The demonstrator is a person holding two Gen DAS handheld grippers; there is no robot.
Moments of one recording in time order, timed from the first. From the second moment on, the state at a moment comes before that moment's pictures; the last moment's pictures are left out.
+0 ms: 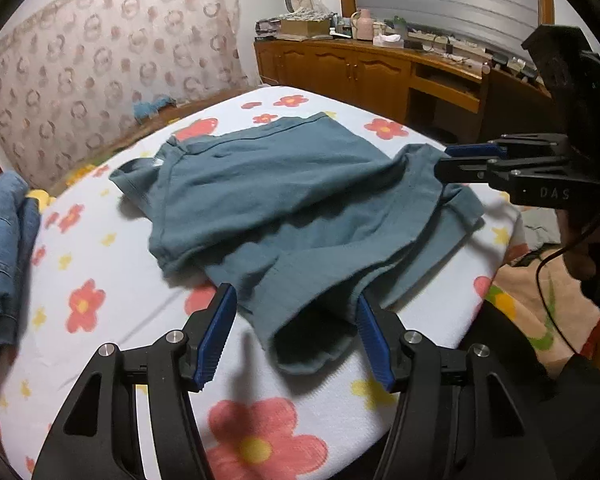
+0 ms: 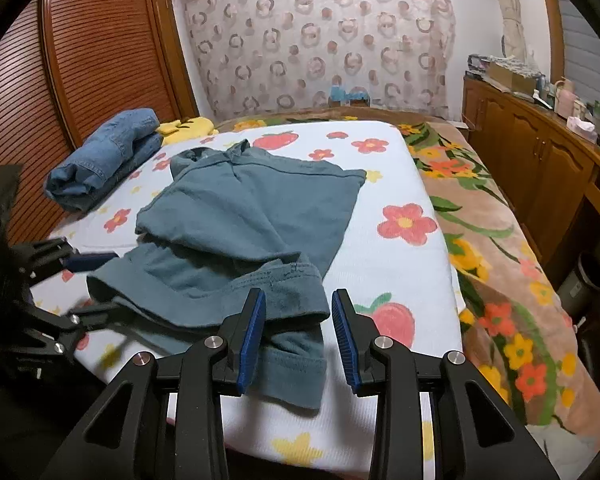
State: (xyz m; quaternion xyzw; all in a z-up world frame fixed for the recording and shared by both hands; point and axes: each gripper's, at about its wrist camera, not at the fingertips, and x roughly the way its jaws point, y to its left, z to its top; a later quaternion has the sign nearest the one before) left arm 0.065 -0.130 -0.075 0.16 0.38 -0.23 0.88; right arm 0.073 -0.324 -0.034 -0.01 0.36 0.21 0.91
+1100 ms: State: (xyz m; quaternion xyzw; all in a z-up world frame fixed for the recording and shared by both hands) left arm 0.047 -0.090 -0.065 0.12 0.37 -0.20 0.90; right arm 0.040 -0.328 -0.032 -0.01 0.38 0.24 0.90
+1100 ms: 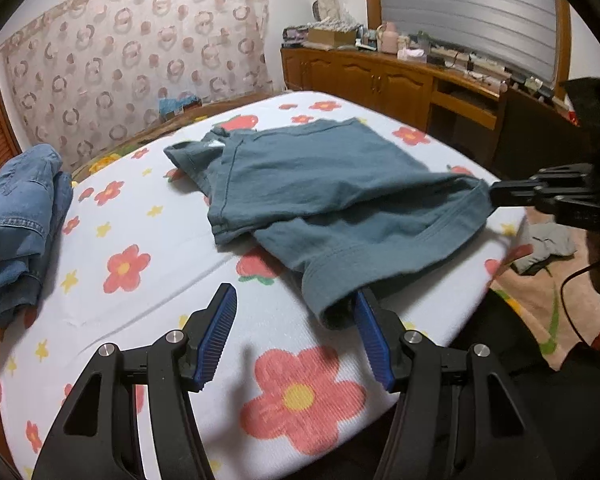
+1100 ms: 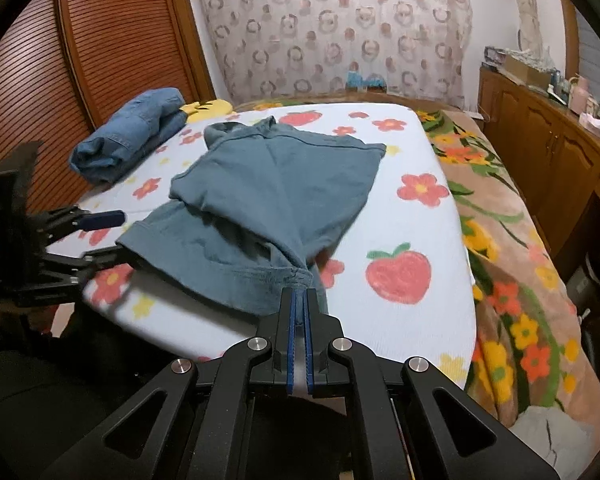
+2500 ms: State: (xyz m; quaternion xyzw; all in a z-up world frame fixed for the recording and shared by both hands) left arm 0.097 0.002 -0.054 0.03 0.35 -0.10 0.93; right arm 0.110 -0.199 -0.033 -0.09 0.33 0.35 0.87
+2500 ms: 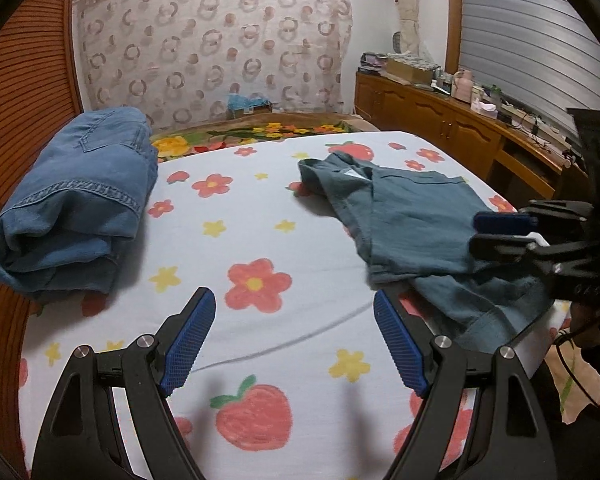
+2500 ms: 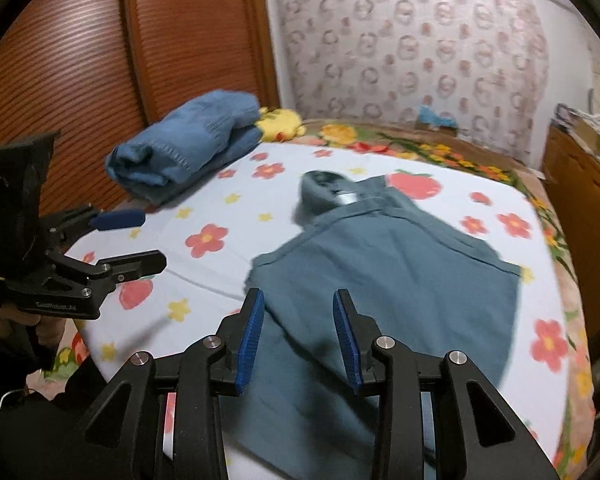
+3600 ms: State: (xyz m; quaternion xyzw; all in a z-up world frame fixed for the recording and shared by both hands) left arm 0.120 0.019 -0.062 0.03 0.36 -0.10 0.93; right arm 0.150 -0.184 -0.014 -0.13 0.30 0.35 0.88
